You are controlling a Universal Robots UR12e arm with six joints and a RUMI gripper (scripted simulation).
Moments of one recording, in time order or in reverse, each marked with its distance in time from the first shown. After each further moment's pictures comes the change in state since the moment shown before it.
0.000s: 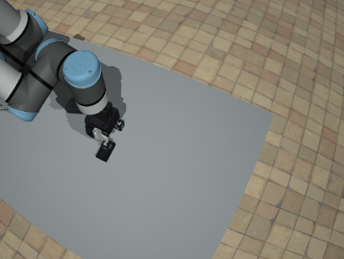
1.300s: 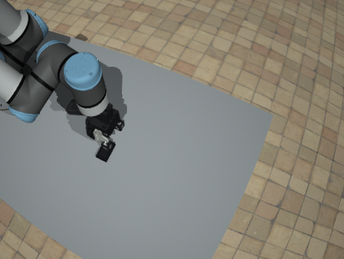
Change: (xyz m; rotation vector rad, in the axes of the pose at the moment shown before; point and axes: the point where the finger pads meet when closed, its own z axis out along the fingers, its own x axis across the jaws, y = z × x) arm 0.000 0.000 0.009 0.000 0.000 0.000
